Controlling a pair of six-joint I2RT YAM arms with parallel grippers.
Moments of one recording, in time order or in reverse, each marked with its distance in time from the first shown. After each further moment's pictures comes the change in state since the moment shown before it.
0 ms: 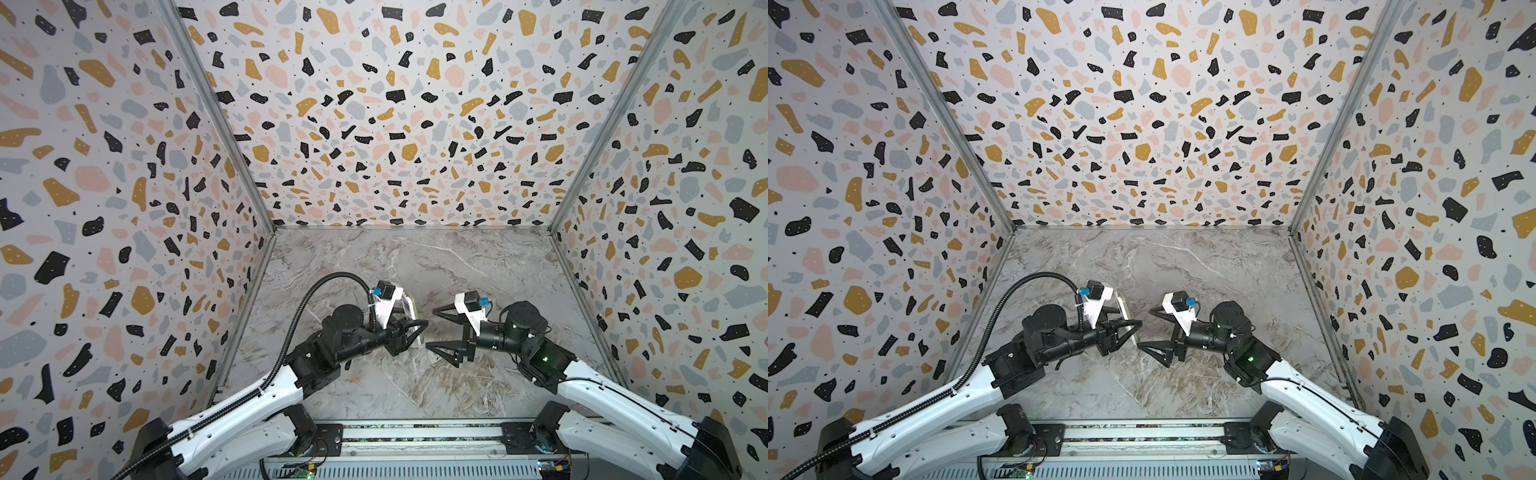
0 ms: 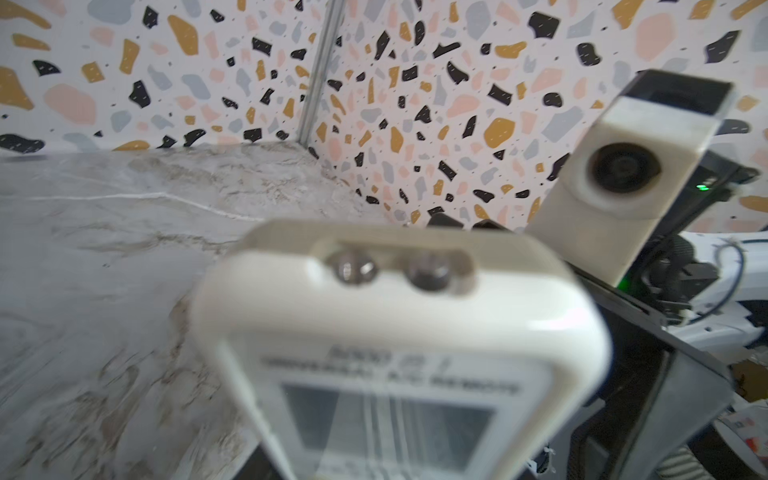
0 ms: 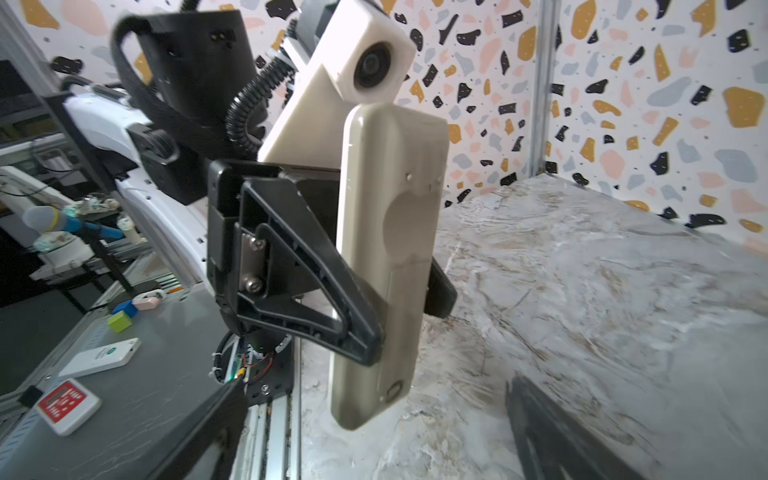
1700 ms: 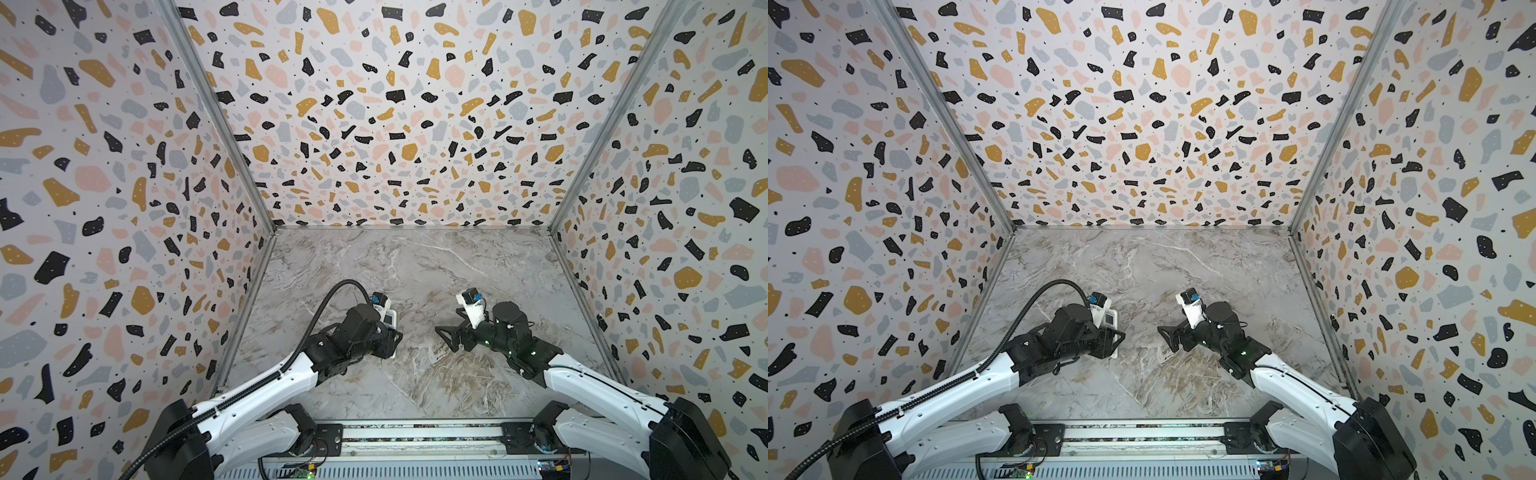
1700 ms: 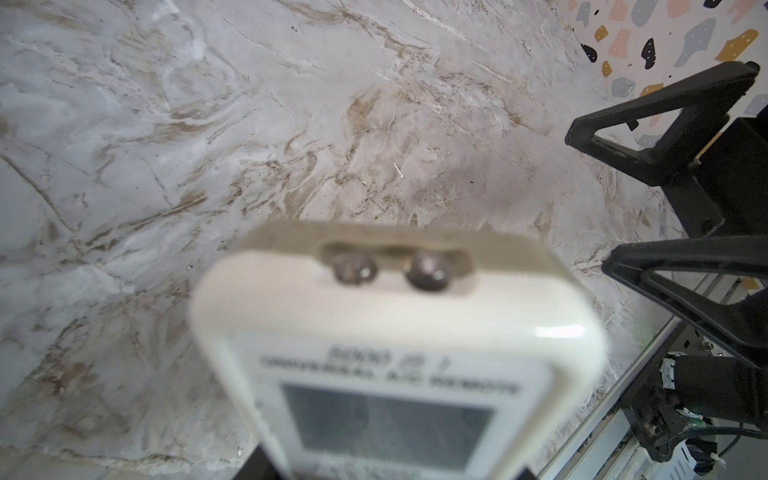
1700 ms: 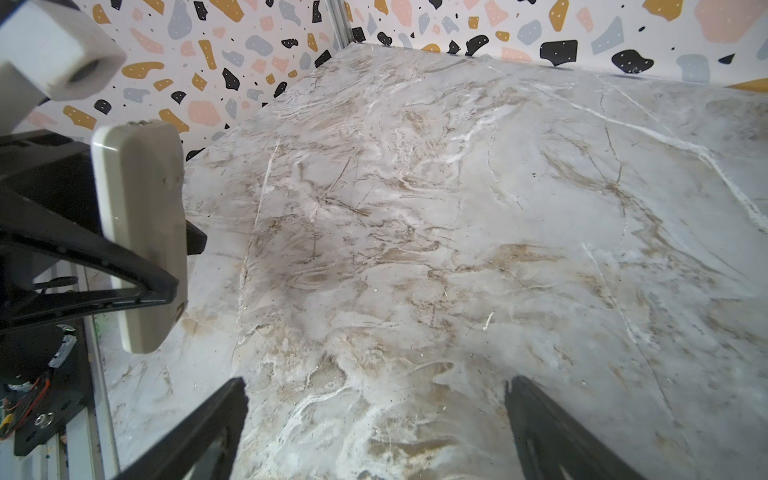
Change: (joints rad) left arm 0.078 0.131 -0.008 -0.367 -0.182 -0.067; right arm -0.118 0.138 -0.085 -0.113 0.333 0.002
